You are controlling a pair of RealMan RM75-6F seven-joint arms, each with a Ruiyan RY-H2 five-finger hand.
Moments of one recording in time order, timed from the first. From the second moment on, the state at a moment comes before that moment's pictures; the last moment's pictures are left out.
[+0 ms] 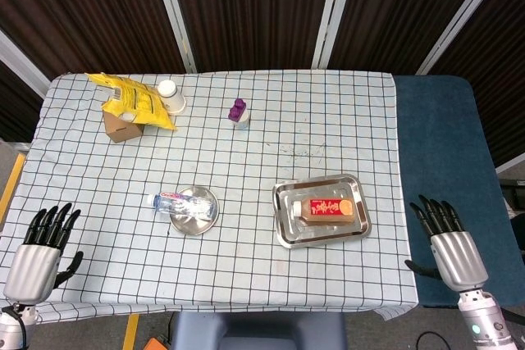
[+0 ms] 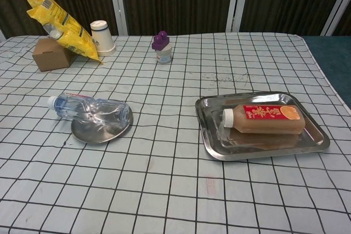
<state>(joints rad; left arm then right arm) -0.12 -1.31 0.07 -1.37 1.63 1.71 0.15 0.11 -1.16 -0.03 -1.64 -1.59 1.46 -0.14</state>
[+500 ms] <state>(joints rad) -0.11 -1.31 0.04 -1.37 1.64 1.69 0.14 0.12 -1.16 -0.02 -1.64 -1.59 1.44 -0.16</state>
